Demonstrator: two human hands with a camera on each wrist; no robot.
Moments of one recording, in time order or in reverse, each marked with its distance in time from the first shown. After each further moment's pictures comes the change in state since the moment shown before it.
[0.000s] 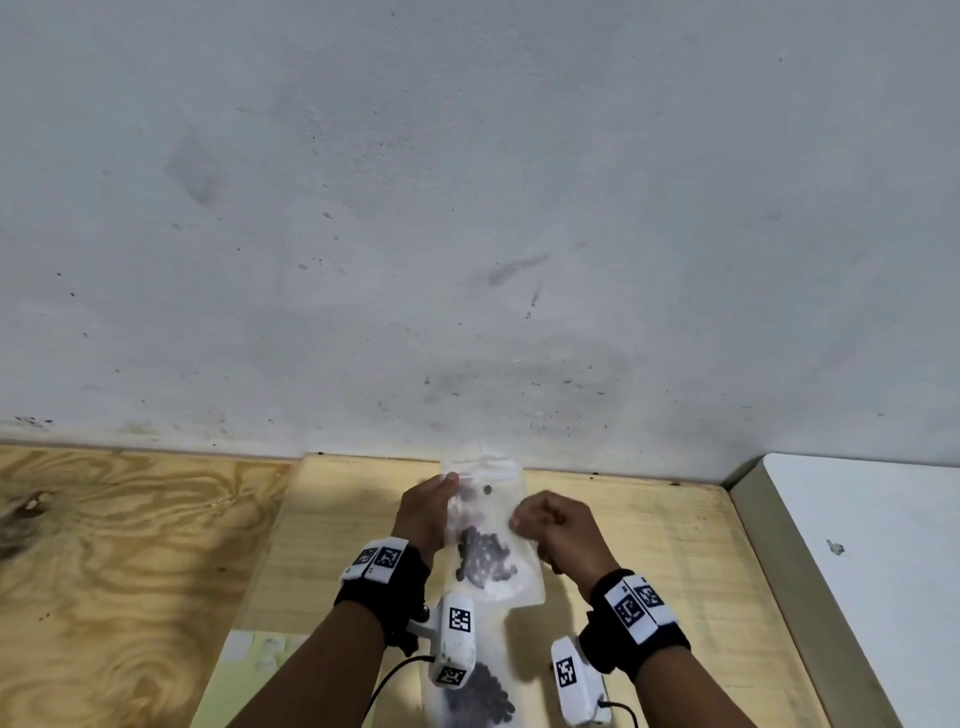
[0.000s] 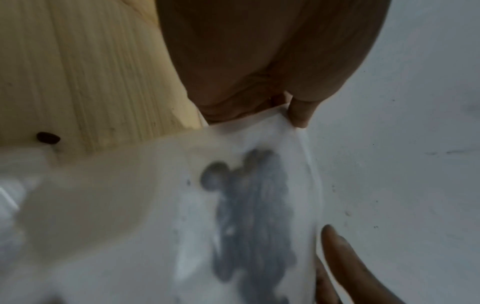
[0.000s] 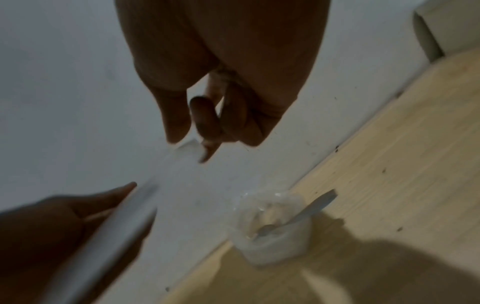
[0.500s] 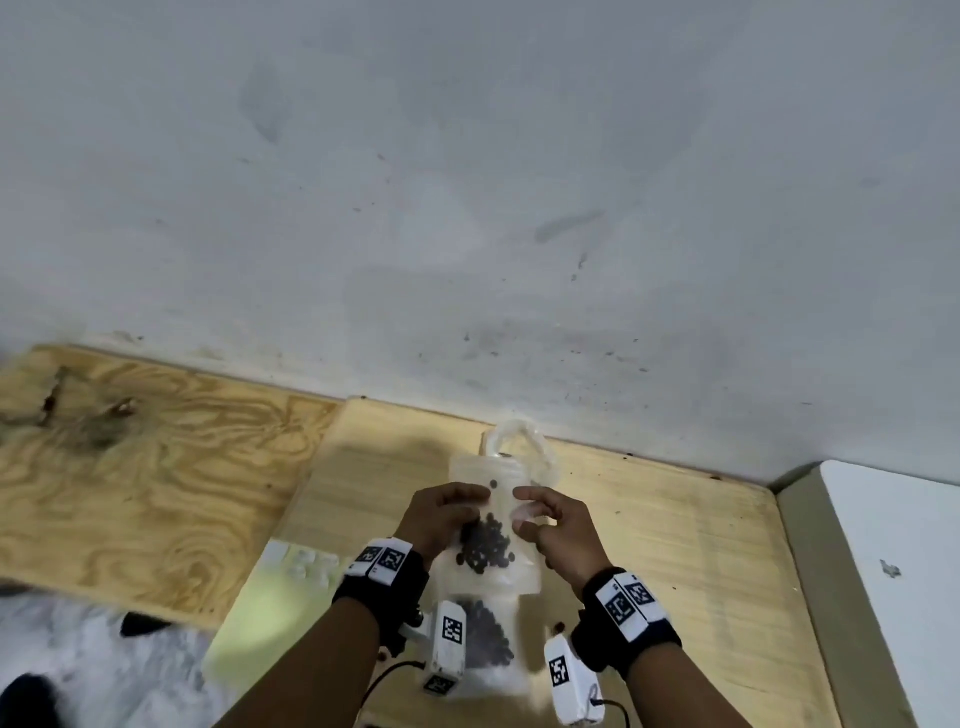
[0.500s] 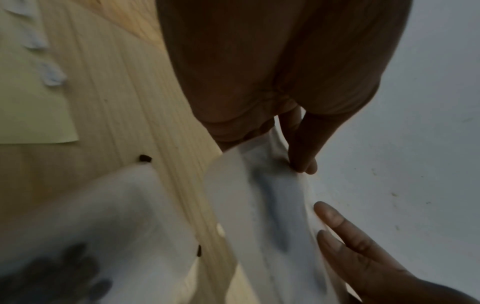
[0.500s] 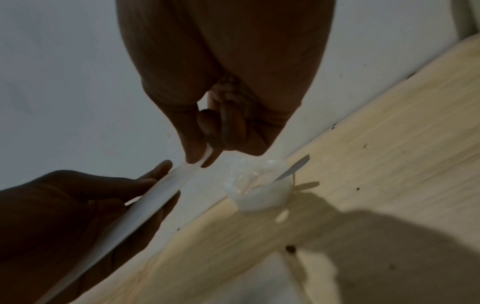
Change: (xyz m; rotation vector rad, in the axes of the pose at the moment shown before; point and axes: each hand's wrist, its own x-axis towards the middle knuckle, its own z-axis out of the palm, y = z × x) left_hand -0.046 -0.044 -0.017 0.089 -0.029 -0.015; right_hand -0.008 0.040 0.010 -0.185 -0.134 -0.006
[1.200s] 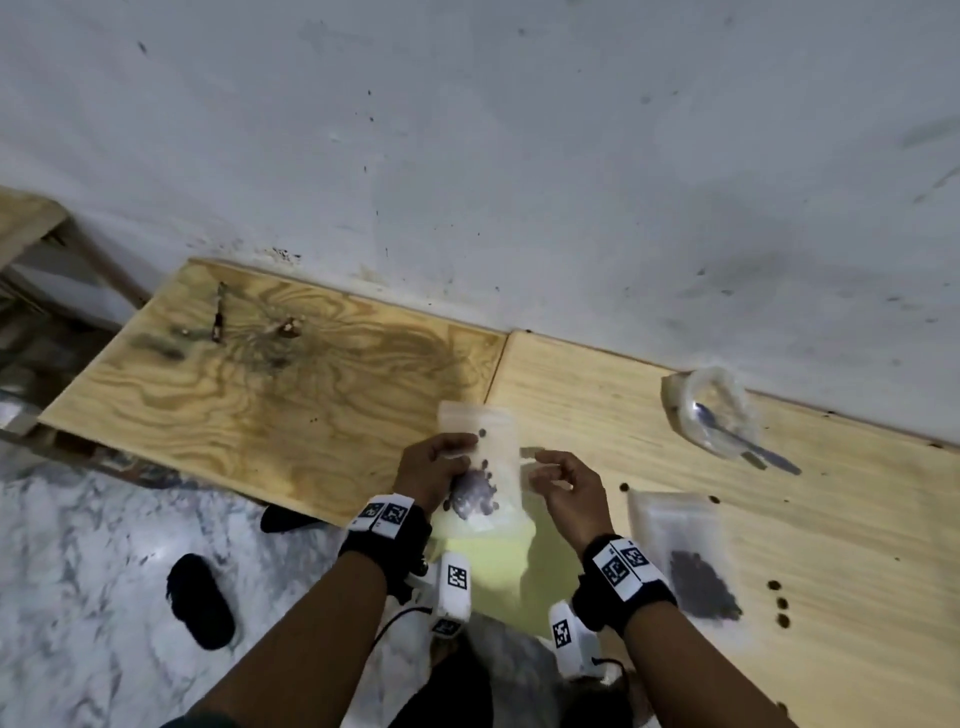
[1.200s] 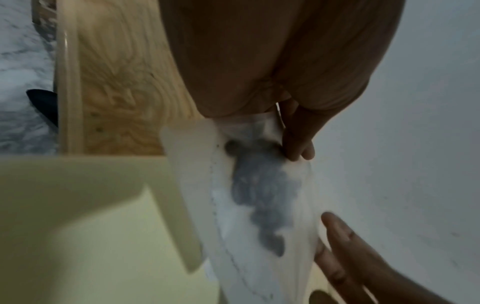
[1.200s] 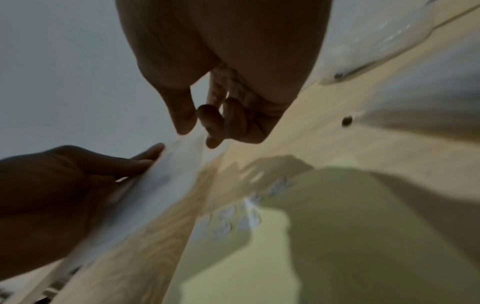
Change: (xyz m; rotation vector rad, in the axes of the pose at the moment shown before) left_hand -0.011 -0.046 -0.276 -0.020 0.267 -0.002; right_hand 0.006 0.011 0.273 -0.086 0.042 0.030
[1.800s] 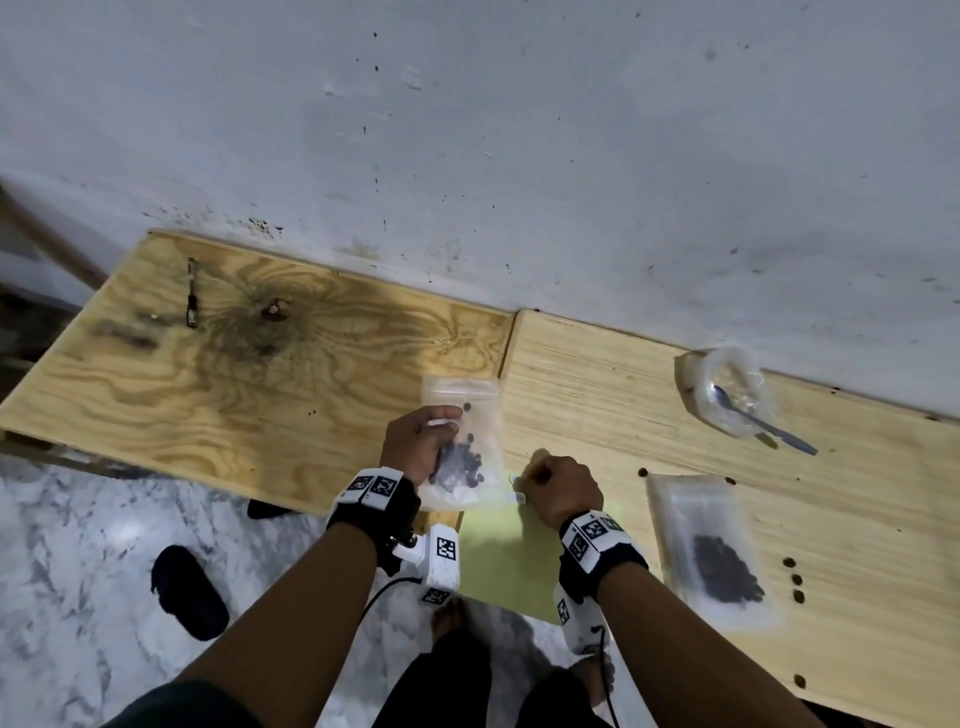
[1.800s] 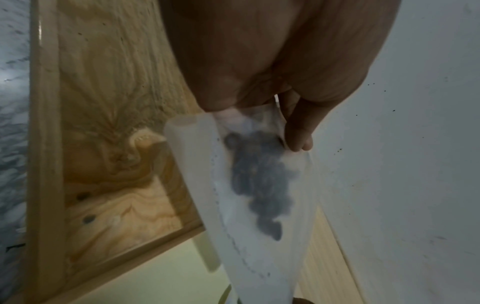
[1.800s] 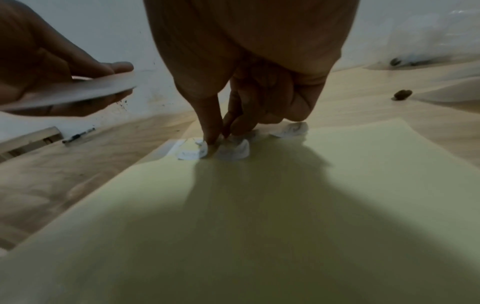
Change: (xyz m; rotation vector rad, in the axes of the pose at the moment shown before) left_hand 0.051 -0.002 -0.040 -0.010 0.008 0.003; right_hand 0.023 -0.004 0.047 -0.737 -0.053 0.160
